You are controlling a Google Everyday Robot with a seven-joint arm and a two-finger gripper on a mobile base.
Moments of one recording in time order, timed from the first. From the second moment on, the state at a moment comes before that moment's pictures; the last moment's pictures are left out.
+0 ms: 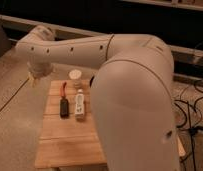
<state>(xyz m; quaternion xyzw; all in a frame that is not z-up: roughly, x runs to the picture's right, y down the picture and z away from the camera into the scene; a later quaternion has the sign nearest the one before) -0.273 -0.039 0.687 -0.23 -0.03 0.47 0.85</state>
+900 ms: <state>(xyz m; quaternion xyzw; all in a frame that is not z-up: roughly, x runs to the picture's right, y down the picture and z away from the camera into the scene) -0.141 0.018 0.639 -0.16 0.02 0.56 0.81</state>
